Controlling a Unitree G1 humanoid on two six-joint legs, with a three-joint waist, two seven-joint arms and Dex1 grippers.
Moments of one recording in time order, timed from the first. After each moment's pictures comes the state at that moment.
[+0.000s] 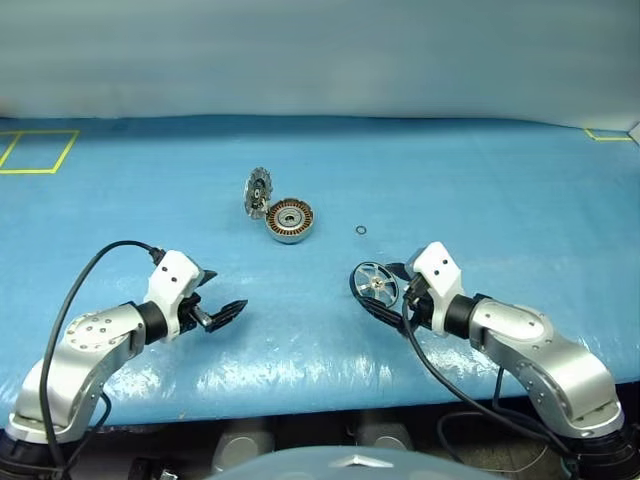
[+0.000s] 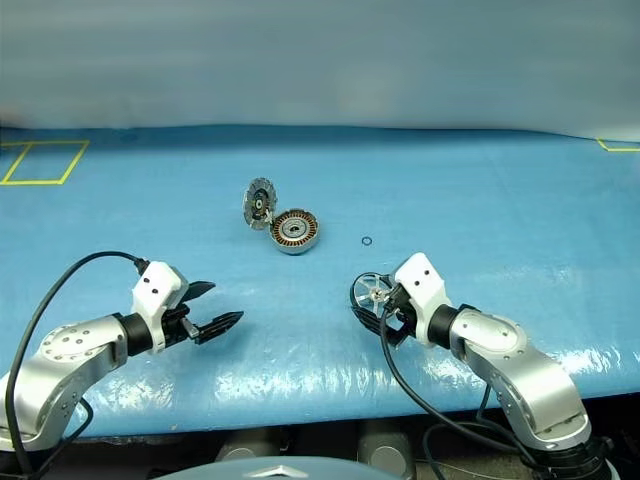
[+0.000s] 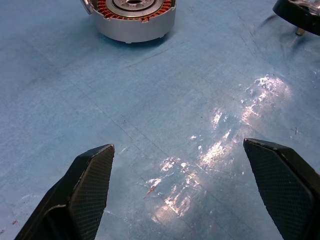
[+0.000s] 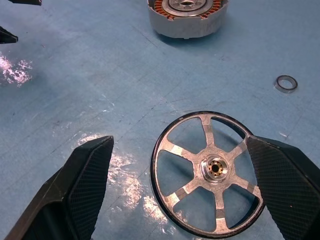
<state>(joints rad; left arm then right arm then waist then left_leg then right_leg) 0.13 0.71 0.10 -0.51 -0.43 0.70 -0.63 0.01 -0.62 0.04 -0.64 0.46 0.84 0.52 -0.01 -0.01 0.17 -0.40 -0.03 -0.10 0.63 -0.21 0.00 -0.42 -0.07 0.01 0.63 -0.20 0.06</state>
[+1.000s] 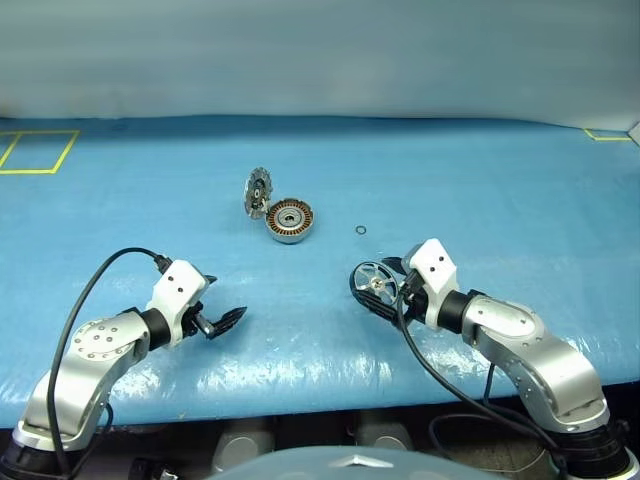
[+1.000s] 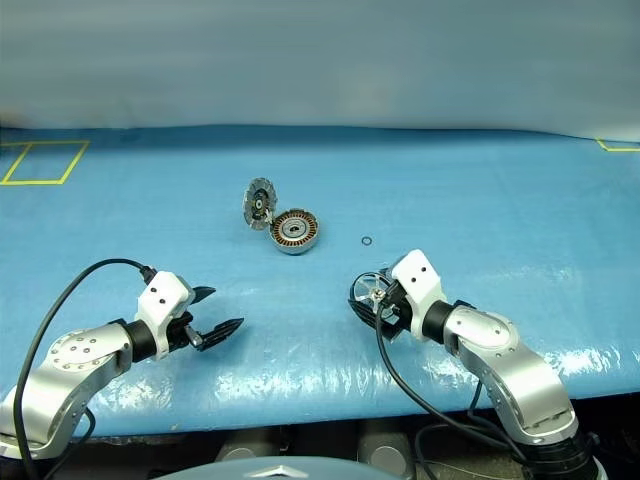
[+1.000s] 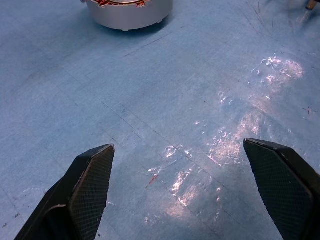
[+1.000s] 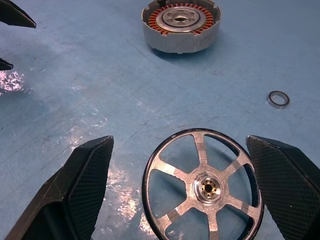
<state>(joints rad) 0.16 0.70 0.06 -0.50 -0.33 0.64 -0.63 -0.02 -0.58 0.06 -0.60 0.41 0.78 0.52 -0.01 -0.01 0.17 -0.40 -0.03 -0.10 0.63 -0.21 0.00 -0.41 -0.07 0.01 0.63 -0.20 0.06</state>
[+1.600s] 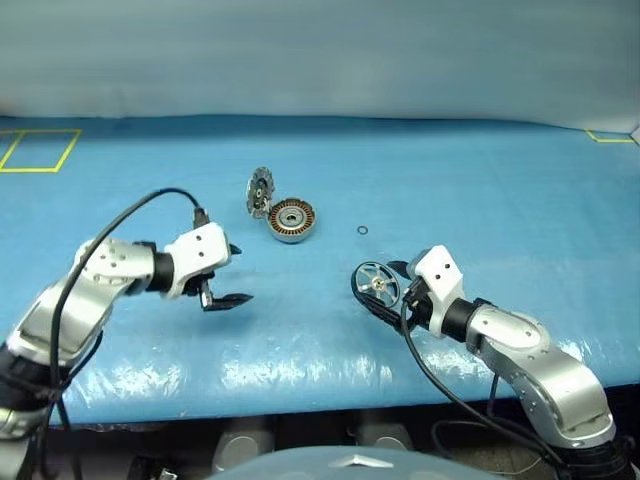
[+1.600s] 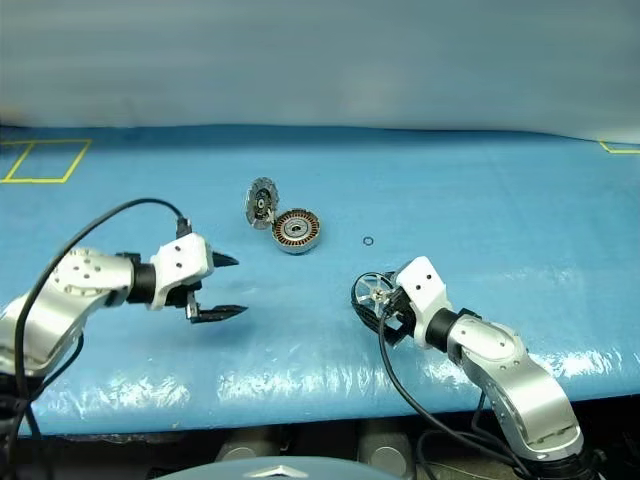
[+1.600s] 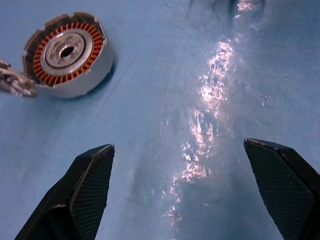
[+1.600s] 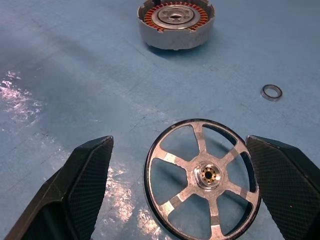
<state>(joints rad) -0.44 0.97 -0.25 -0.29 -0.22 0.55 -1.13 0.10 -0.56 0.04 -0.65 0.39 0.73 0.48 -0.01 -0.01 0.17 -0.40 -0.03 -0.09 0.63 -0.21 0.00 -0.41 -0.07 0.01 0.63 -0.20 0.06</state>
